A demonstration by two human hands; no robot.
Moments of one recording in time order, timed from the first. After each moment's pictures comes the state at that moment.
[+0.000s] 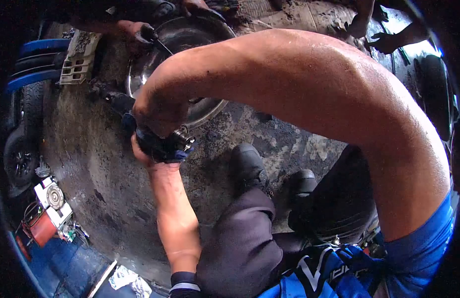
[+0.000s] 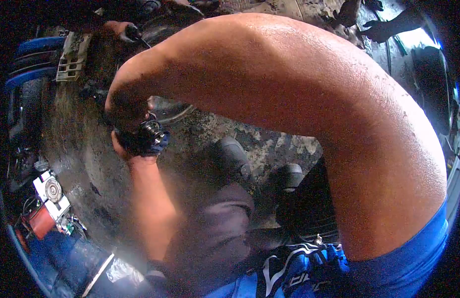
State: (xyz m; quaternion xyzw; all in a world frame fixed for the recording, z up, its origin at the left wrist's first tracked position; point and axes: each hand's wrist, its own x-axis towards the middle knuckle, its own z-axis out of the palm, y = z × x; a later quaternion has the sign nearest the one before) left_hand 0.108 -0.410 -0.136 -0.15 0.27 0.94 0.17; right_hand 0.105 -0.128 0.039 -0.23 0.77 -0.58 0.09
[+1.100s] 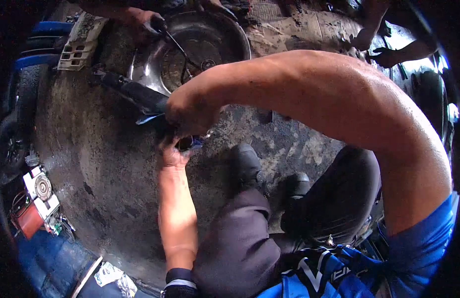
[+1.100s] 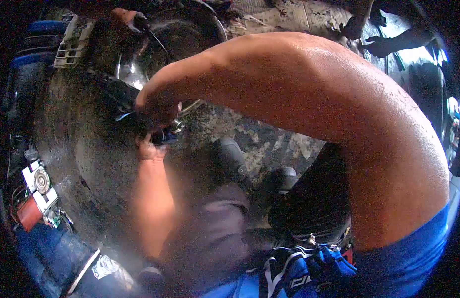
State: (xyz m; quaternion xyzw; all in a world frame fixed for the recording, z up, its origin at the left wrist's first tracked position) left_hand 0.150 -0.427 -0.190 -0.17 0.43 0.86 0.19; right_hand 0.106 -0.099 0.043 -0.36 0.79 -0.47 0.19
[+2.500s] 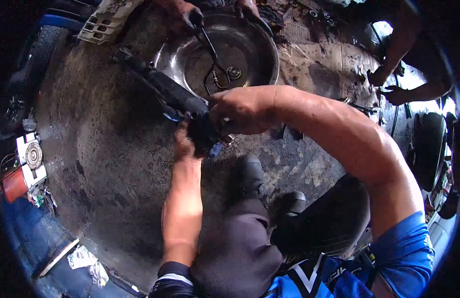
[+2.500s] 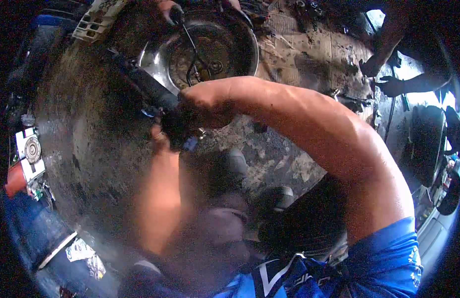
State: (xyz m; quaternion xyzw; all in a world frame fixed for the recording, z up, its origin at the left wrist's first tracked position) left_hand 0.134 -0.414 -0.205 -0.17 0.23 0.94 0.18; right_hand 0.043 -0.217 -0.112 -0.53 0.68 -0.38 0.33
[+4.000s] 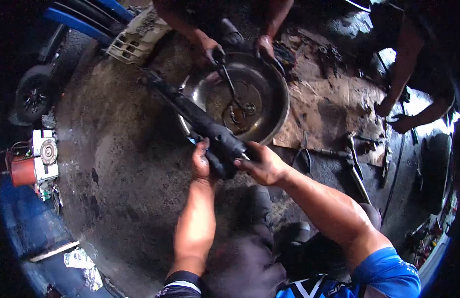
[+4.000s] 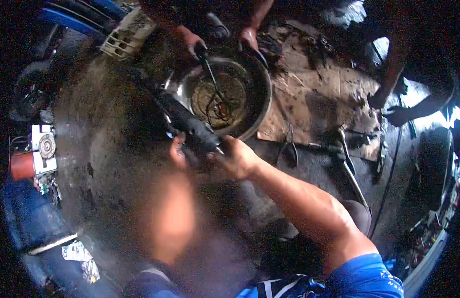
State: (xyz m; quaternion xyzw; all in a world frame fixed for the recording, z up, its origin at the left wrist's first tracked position) left_hand 0.123 -0.408 -0.192 -0.20 0.29 0.92 0.16; right_hand 0.126 -0.211 -0.135 -0.04 0.75 -0.58 0.32
